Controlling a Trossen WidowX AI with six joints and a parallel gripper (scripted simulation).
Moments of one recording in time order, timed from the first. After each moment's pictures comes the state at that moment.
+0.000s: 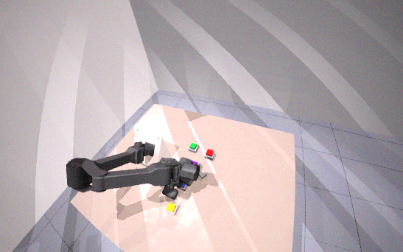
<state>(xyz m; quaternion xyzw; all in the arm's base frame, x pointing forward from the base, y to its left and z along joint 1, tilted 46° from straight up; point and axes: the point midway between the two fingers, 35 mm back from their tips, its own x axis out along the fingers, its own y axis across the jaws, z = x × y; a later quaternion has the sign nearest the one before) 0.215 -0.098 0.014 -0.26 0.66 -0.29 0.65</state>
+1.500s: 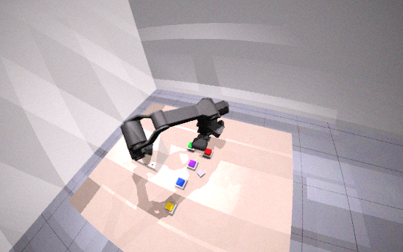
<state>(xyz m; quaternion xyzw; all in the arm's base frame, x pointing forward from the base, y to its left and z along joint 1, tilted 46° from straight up) 0.285 0.111 -0.064 -0.26 0.66 -0.28 0.64</state>
